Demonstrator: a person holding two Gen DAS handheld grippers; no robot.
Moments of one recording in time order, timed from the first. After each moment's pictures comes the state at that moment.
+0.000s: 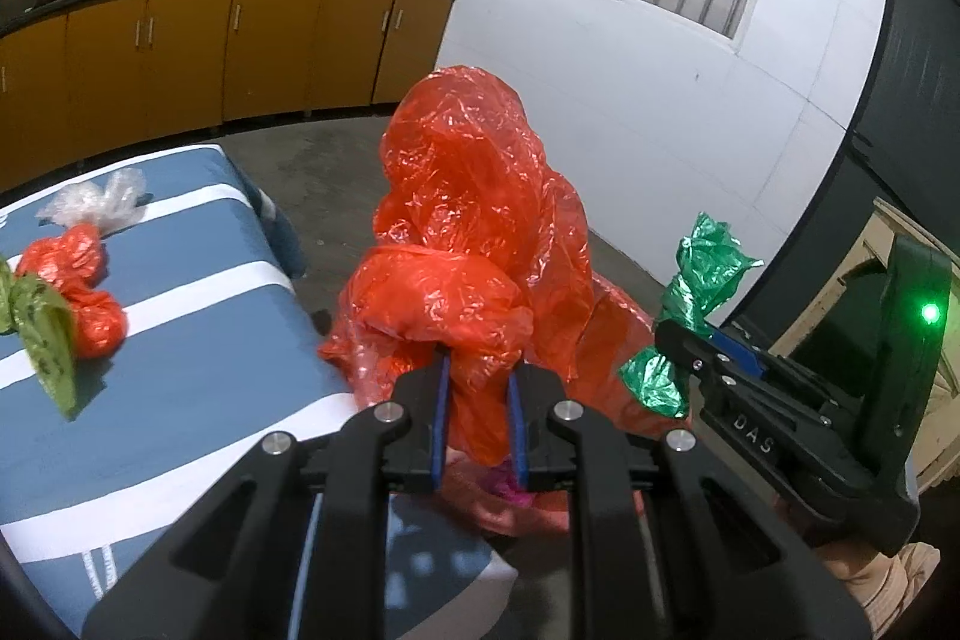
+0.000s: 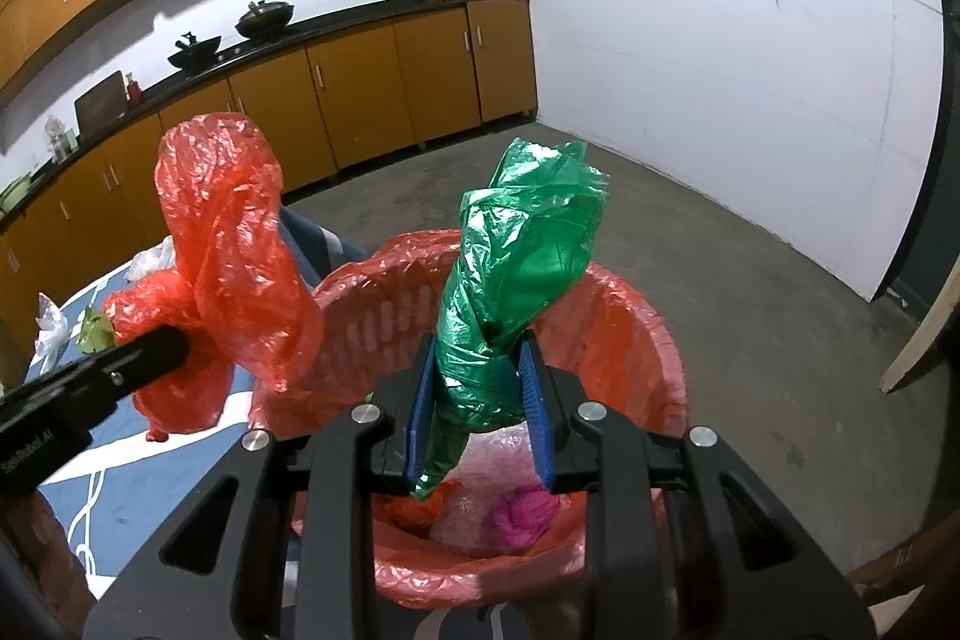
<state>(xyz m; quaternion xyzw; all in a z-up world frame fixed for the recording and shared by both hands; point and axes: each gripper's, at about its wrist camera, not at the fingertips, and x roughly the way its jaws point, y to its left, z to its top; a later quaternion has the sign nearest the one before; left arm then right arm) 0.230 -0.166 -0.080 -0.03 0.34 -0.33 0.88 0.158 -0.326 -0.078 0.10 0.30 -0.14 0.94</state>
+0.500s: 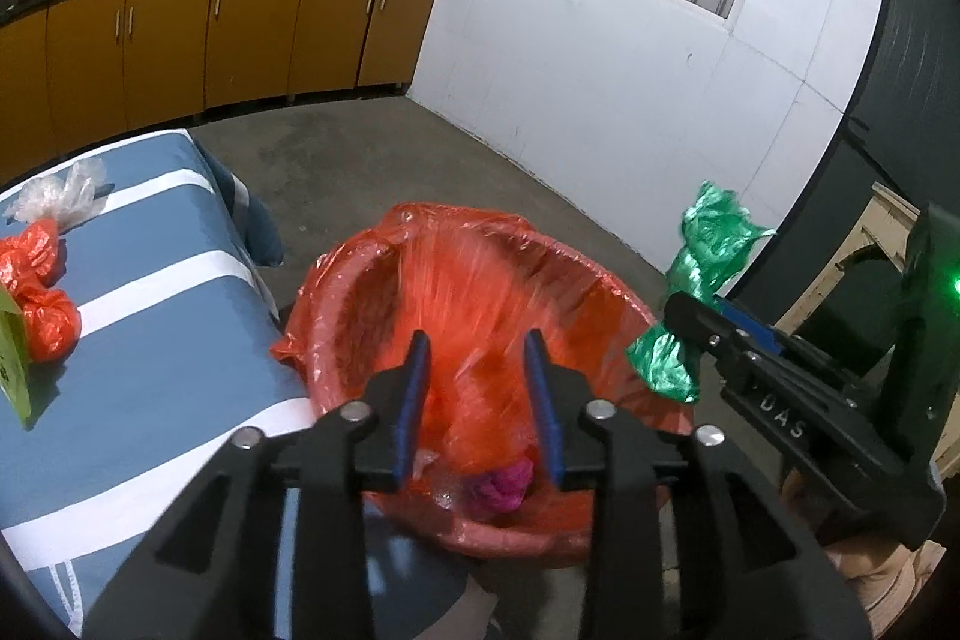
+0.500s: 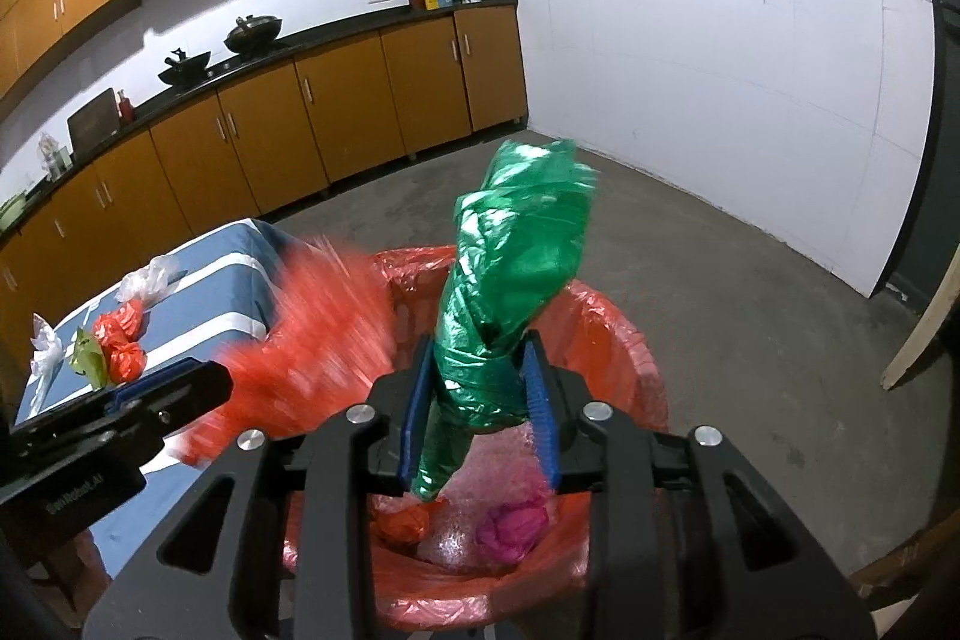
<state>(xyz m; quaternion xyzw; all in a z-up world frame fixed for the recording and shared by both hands) 0.245 -0.183 -0.099 -0.02 0.36 -0.34 0.87 0.159 -0.336 -0.081 0.12 0.29 -0.14 0.94</state>
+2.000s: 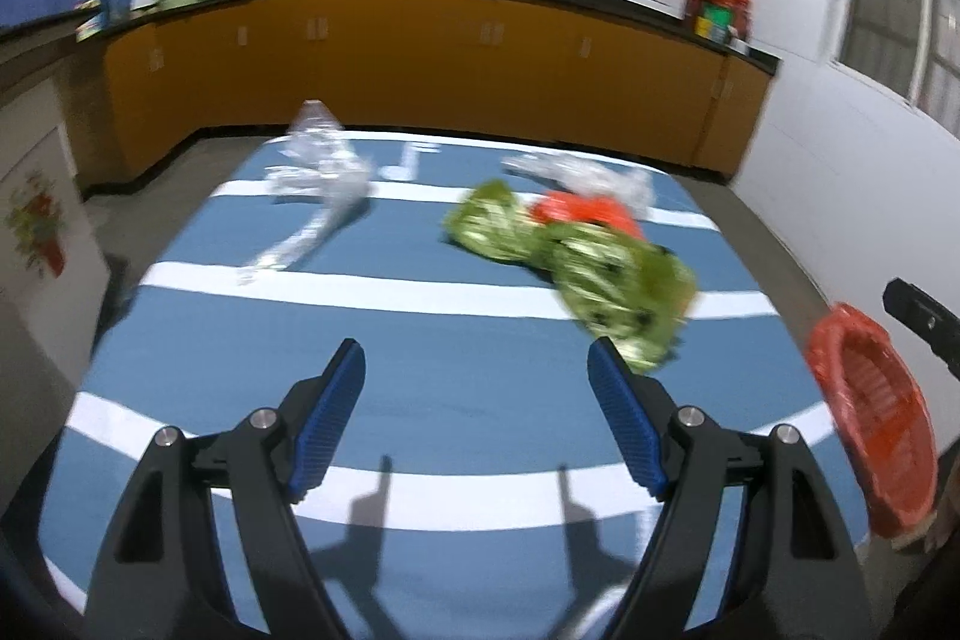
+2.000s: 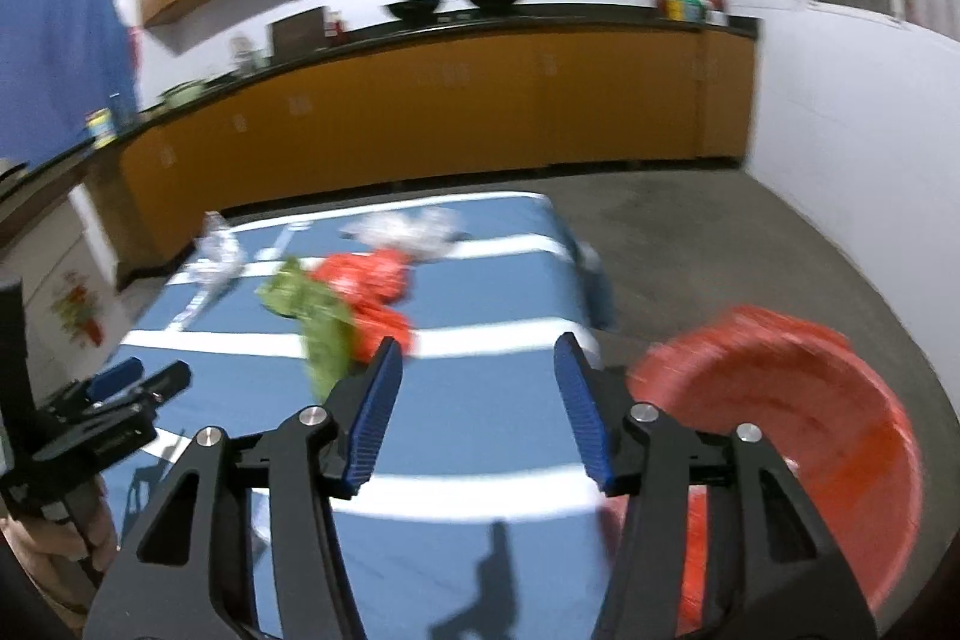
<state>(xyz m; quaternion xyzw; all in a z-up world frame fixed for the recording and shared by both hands) 0.221 0.113 -0.099 -0.08 0.32 0.05 0.94 0.245 -0.123 -0.052 0.02 0.29 0.13 0.95</state>
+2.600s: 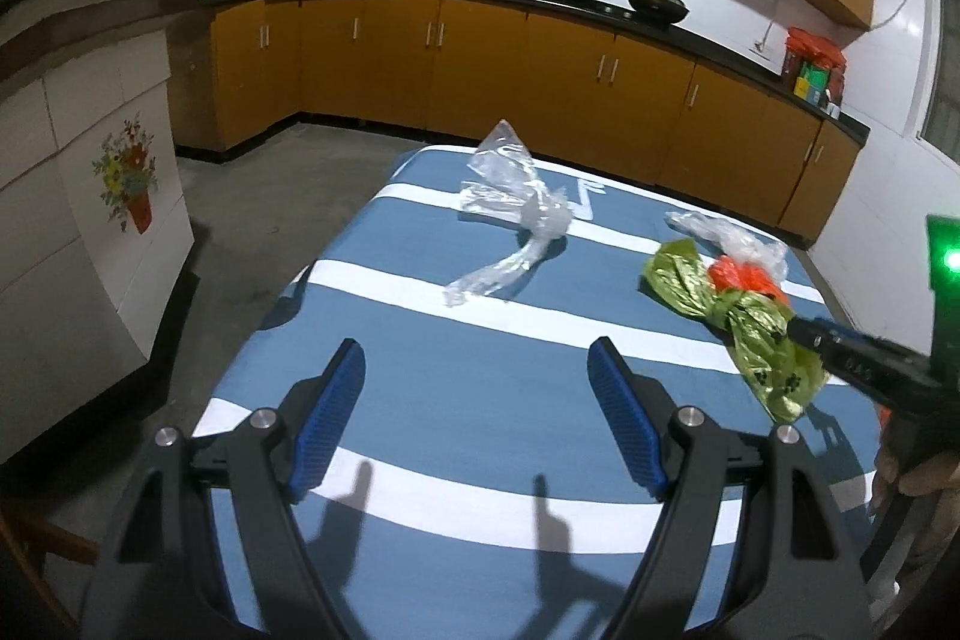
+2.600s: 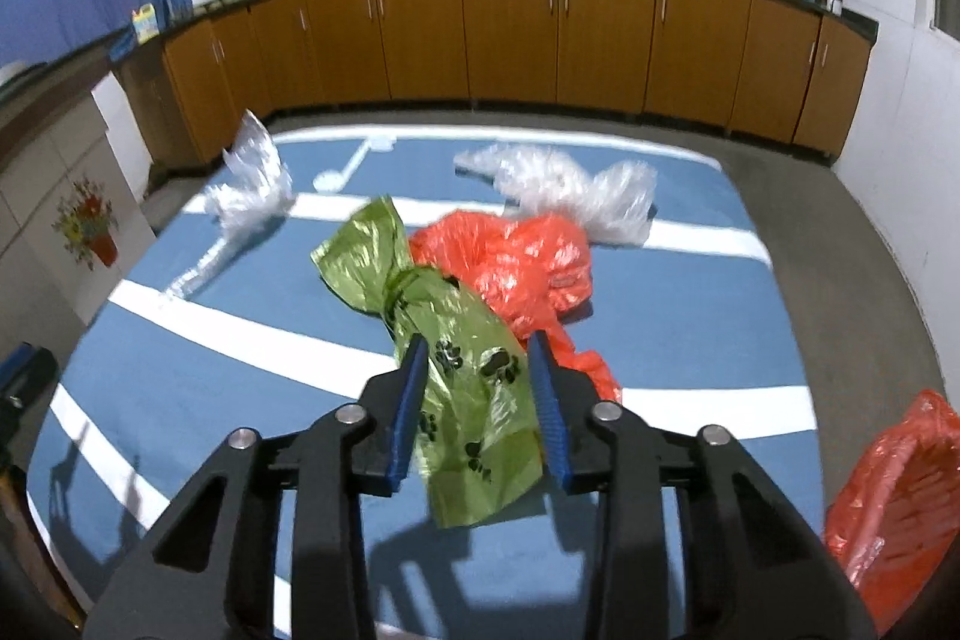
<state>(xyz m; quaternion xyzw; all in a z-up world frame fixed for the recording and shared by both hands) 0.193 0.213 -0.094 -0.12 0.30 0.16 0.93 0.340 -0.016 -0.114 -0.05 0.39 0.18 0.90</state>
